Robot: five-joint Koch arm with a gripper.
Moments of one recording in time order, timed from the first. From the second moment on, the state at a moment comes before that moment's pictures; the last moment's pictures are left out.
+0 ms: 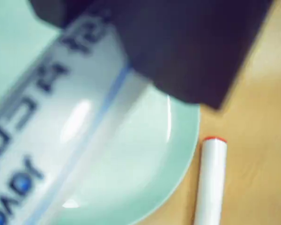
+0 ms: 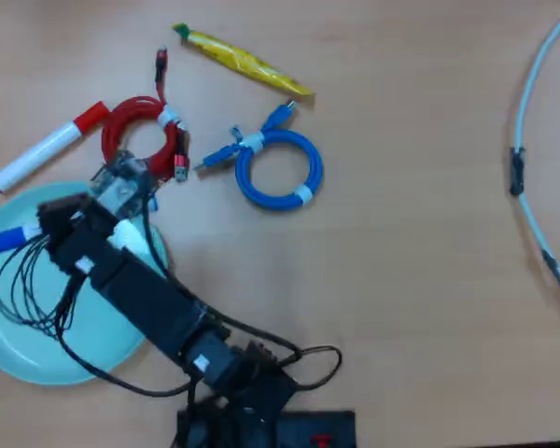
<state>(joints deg) 41.9 81.7 55.5 77.6 30.5</state>
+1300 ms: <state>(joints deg) 31.6 74.6 105.6 16.3 30.3</state>
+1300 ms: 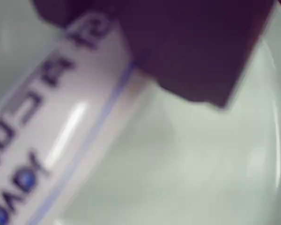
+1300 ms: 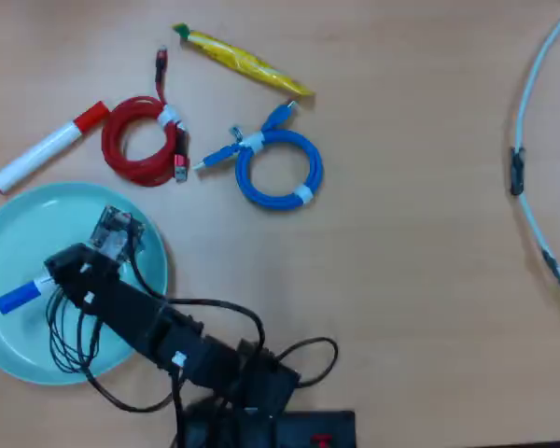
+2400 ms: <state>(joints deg) 31.8 80.5 103.4 43.2 29.4</state>
